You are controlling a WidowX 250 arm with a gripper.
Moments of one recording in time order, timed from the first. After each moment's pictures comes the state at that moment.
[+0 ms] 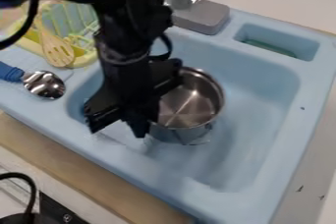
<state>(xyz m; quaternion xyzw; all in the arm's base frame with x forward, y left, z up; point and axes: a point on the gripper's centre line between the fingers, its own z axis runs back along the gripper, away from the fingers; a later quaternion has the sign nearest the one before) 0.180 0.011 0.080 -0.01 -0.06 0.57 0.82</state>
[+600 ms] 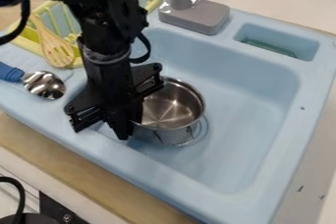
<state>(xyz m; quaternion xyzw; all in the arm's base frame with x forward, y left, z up) 0.182 0.022 0.071 -0.01 -0.03 0.56 0.83</state>
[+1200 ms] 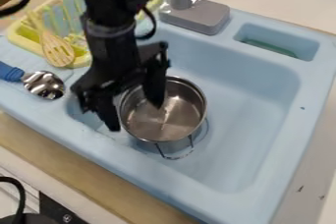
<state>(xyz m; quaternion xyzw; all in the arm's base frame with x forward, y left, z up) 0.194 0.014 0.100 -0.01 -0.02 0.57 0.82</state>
